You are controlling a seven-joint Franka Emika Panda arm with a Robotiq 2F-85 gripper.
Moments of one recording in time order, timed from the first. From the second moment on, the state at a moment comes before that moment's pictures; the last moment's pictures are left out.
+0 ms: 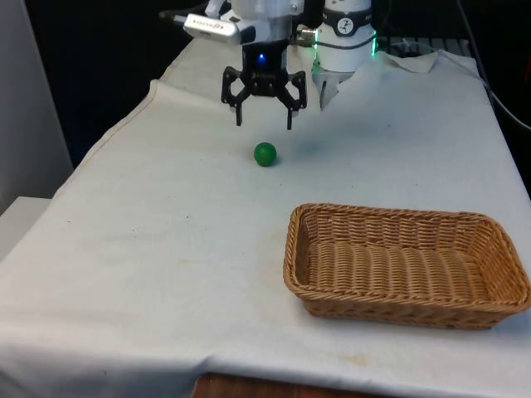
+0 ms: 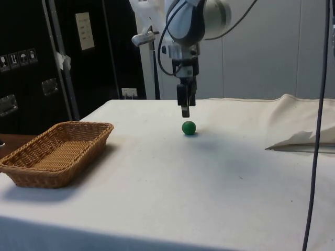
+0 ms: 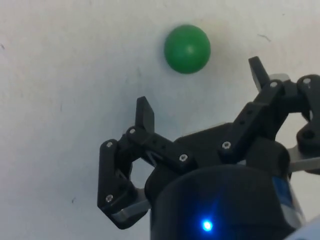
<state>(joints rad) 0.43 0.27 -0.65 -2.41 0.25 2.64 -0.47</state>
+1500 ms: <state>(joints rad) 0.43 0.43 -0.58 -2.41 0.46 2.81 -0.59</state>
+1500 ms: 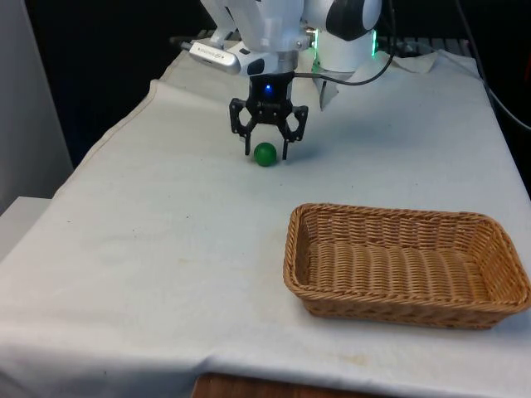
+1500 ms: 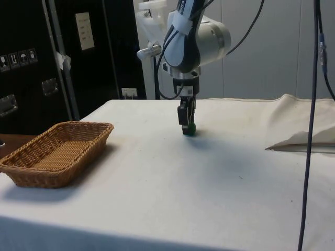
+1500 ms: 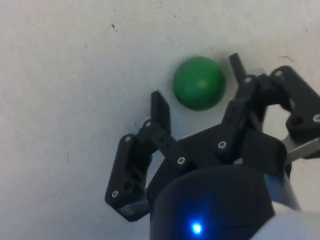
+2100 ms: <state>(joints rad) 0.43 0.40 -0.59 -2.41 0.46 2.80 -0.59</state>
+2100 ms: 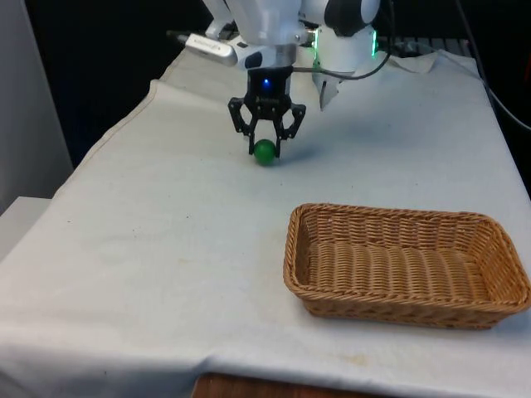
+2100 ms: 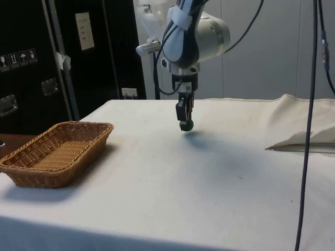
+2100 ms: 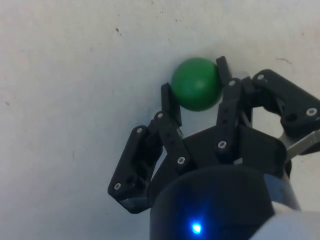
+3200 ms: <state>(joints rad) 0.43 0.15 -0.66 -2.41 0.30 2.67 -0.56</state>
